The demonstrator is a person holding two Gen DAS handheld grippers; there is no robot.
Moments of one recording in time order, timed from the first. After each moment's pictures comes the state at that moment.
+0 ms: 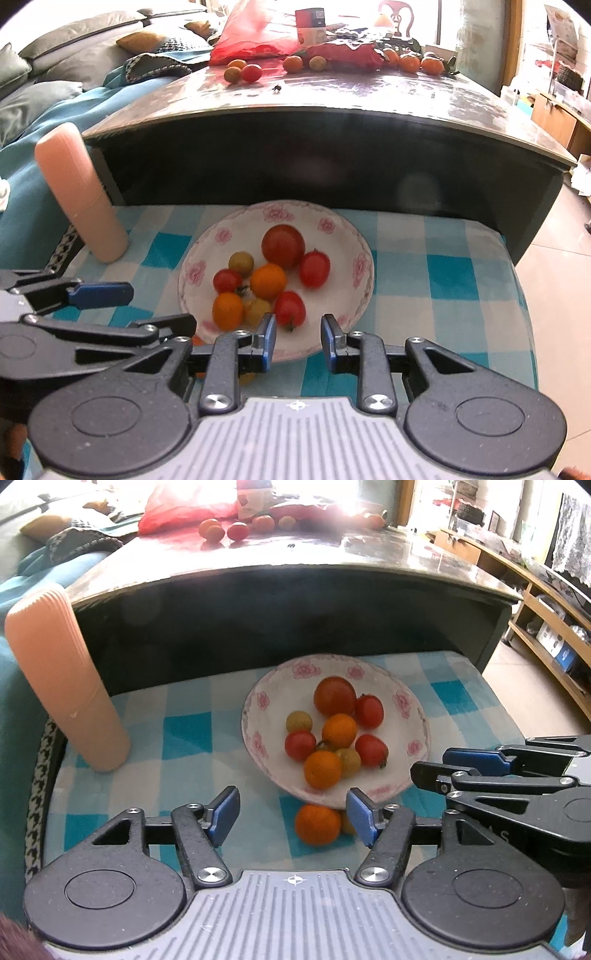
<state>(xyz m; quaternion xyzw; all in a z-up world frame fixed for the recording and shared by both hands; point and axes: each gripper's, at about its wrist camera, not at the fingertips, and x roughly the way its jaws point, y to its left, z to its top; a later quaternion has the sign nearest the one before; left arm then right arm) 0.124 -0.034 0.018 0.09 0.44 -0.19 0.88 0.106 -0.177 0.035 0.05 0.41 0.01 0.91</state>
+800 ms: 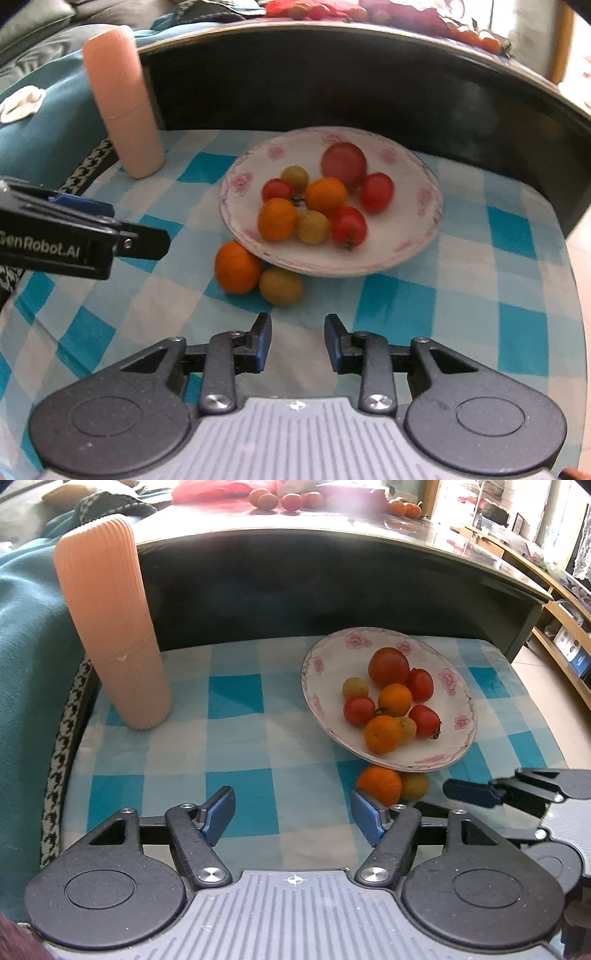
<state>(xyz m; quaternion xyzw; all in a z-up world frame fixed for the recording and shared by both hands) 0.135 0.012 0.003 0.07 0.46 -0.17 0.87 0.088 -0.146 -0.019 0.00 0.43 0.08 0.90</state>
